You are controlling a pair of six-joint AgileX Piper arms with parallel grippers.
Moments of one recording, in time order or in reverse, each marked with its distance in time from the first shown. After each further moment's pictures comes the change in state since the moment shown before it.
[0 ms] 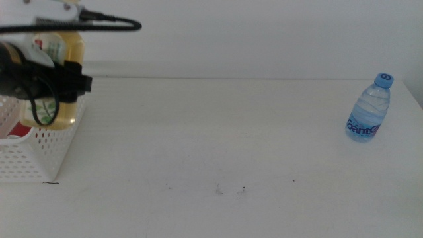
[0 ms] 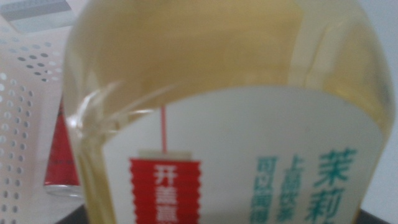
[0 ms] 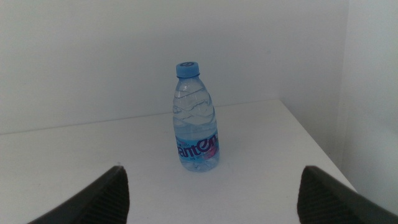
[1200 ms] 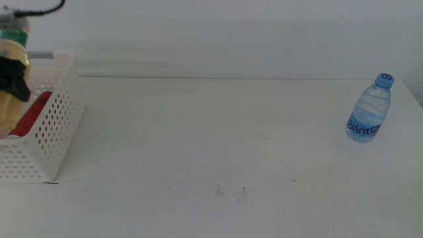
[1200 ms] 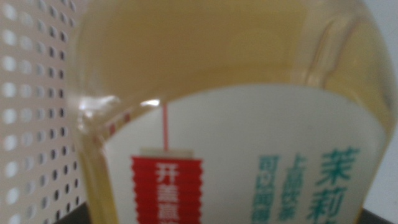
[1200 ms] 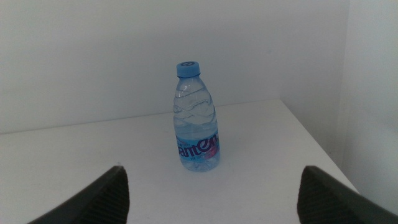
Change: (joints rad) left arm 0.491 0.535 -0.540 -0.402 0.462 0.539; right arm 0.000 0.000 0.000 0.000 0.000 0.000
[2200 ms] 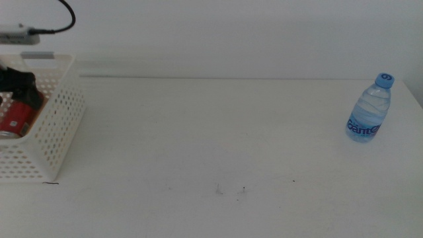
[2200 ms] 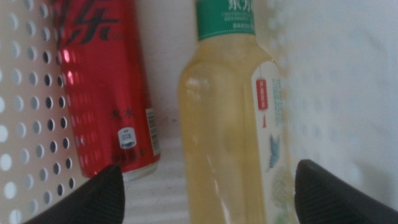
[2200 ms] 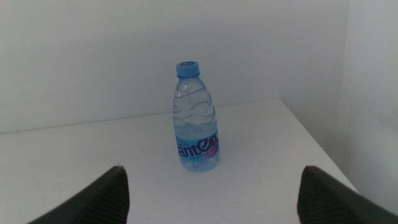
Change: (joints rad) left arm 0.000 0.101 -0.012 -0.011 -0.059 0.081; right arm 0.000 0.000 0.000 0.000 0.000 0.000
